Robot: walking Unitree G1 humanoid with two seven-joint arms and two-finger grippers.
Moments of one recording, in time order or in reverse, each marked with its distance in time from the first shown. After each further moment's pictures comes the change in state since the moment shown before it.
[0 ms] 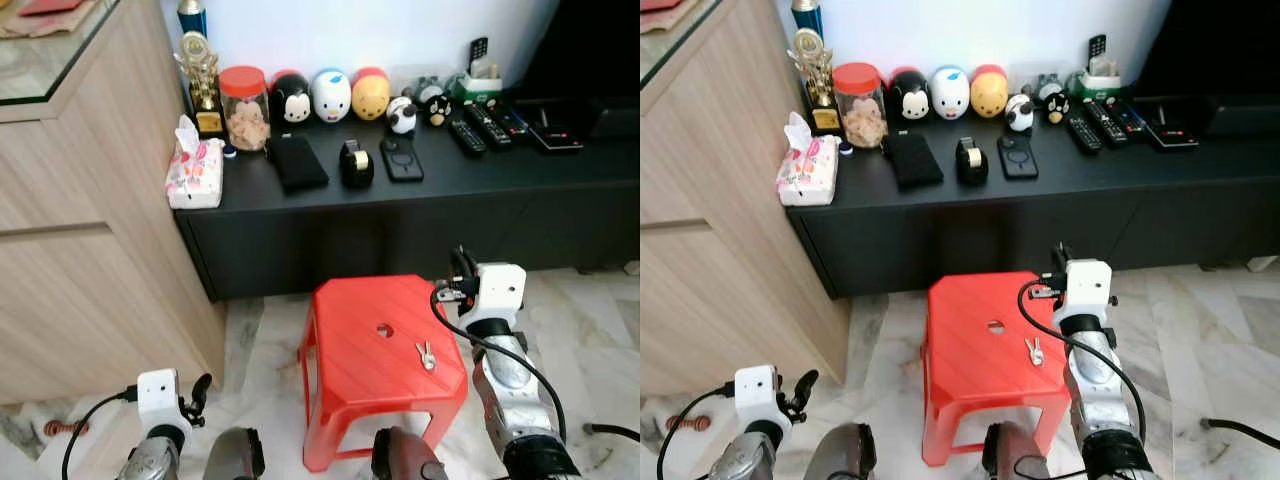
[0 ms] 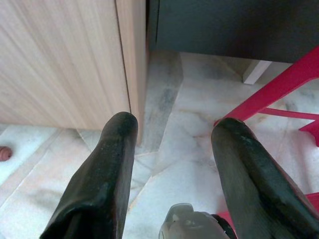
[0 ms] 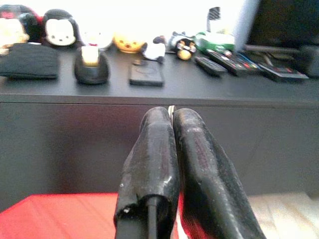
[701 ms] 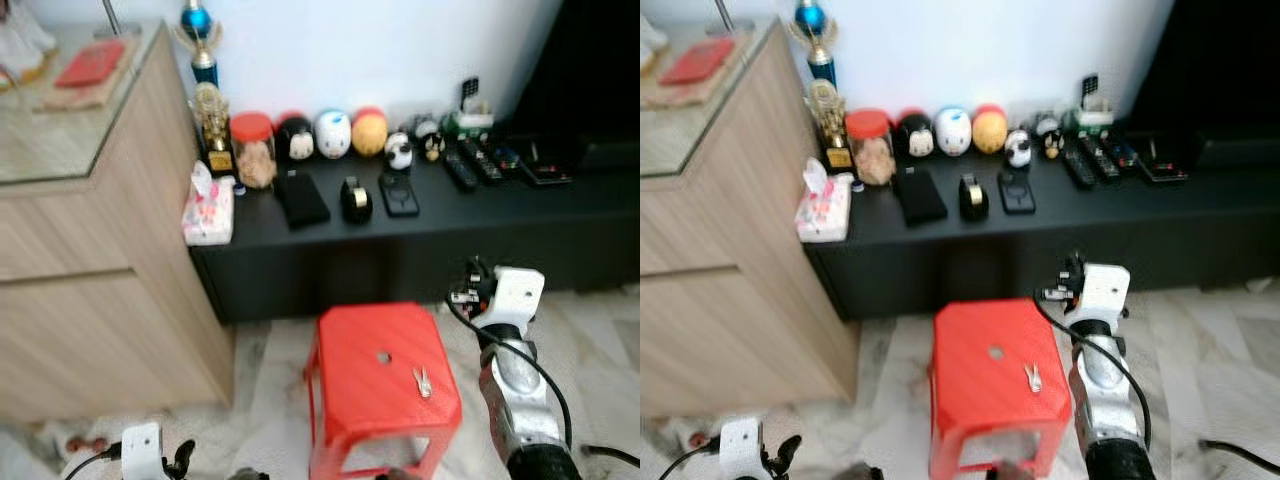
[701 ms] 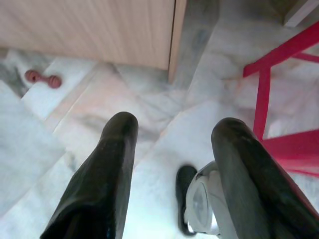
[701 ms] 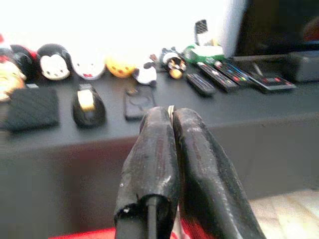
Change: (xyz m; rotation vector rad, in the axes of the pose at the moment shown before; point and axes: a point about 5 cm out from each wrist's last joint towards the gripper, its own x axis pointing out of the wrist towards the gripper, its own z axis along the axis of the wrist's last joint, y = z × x) left arm -0.031 0.029 -0.058 0.013 0.299 0.071; right arm -0.001 -0.002 0.002 0.064 0.033 -0.048
